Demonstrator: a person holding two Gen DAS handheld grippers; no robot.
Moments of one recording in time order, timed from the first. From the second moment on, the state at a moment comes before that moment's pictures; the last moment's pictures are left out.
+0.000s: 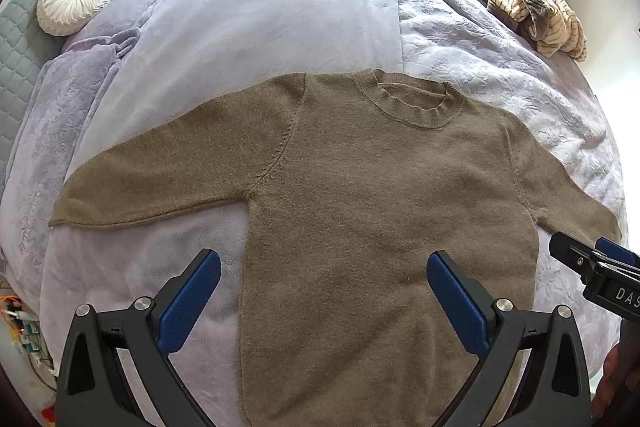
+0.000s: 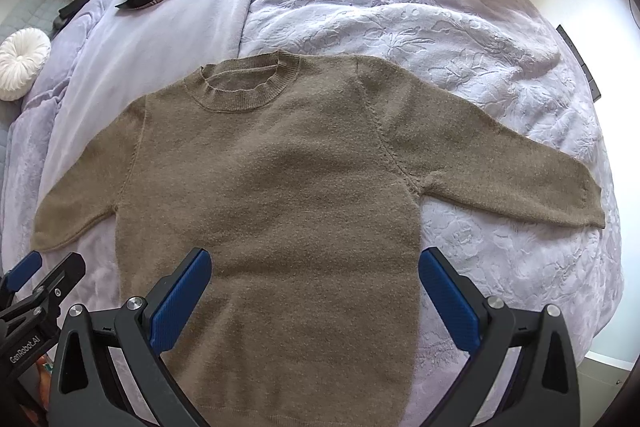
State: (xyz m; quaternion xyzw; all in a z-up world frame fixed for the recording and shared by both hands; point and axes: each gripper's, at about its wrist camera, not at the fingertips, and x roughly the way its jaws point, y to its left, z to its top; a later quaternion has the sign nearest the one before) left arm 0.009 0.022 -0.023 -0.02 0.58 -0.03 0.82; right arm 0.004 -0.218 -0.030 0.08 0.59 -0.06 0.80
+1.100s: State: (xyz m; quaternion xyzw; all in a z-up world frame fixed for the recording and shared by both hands) left arm 0.008 0.029 -0.034 -0.02 0.58 -0.02 0.81; right arm 0.008 -0.211 -0.031 0.07 0.57 -0.06 0.81
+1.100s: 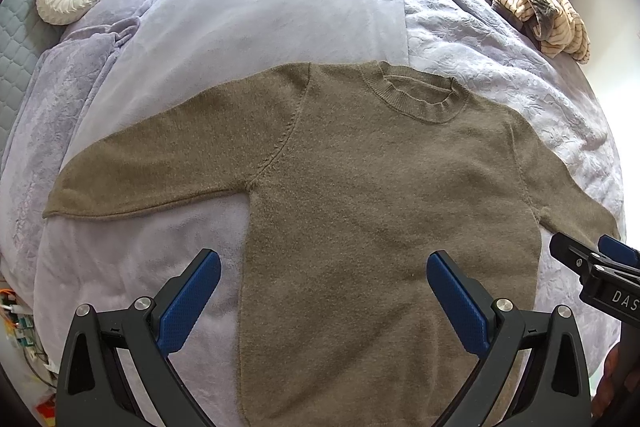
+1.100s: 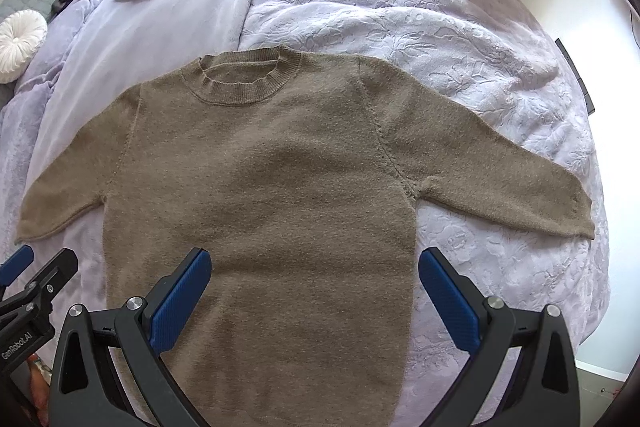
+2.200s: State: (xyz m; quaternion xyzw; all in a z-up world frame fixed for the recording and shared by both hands) left arm 0.012 0.294 -0.160 -0.29 0.51 0.09 0.81; right arm -0.015 -0.070 -0.107 -0.03 0.64 0.05 0.76
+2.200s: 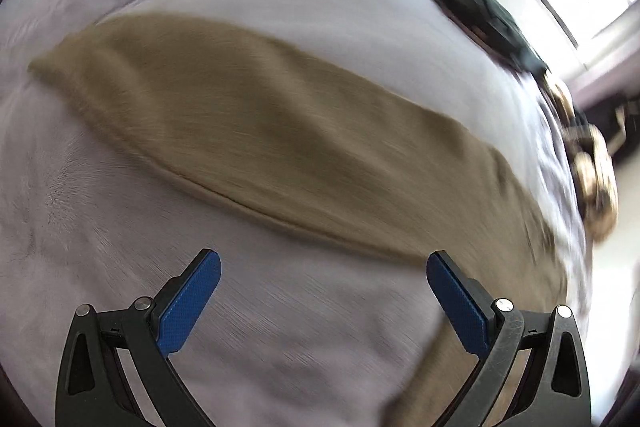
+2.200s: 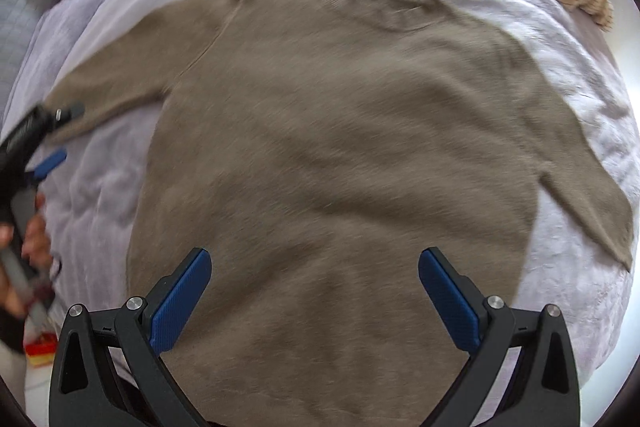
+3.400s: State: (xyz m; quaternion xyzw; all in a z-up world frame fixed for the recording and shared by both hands) left arm 0.091 0.079 -0.040 -0.10 0.38 -0.16 0.91; right arm -0.043 -0.119 -0.118 0.07 0.61 0.05 0.79
